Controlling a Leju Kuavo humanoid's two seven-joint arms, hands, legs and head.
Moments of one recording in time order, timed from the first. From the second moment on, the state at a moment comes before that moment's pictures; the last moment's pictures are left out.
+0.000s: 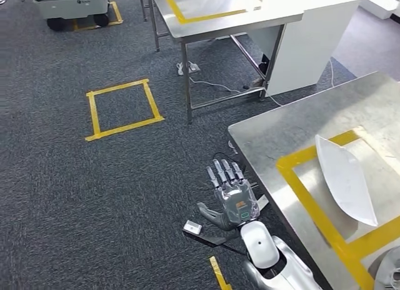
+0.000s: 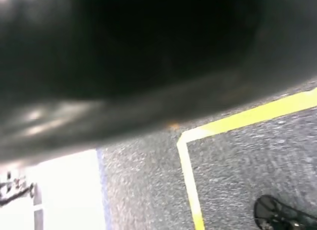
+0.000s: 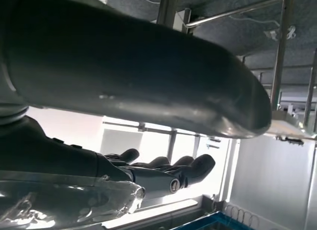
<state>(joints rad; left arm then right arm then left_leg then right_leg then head) -0.09 -0.07 1.29 -0.35 -1.15 -0.06 0.19 -0.20 0.00 0.67 -1.31 1.56 -0.26 0.21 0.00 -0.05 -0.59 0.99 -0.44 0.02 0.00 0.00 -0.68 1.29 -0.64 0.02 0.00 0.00</state>
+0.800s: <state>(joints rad) -0.09 -0.08 1.29 -0.35 -1.16 -0.06 0.19 -0.12 0.05 0.41 -1.04 1.56 -0.25 0.15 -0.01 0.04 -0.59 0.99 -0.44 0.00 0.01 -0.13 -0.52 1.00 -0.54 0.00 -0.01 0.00</state>
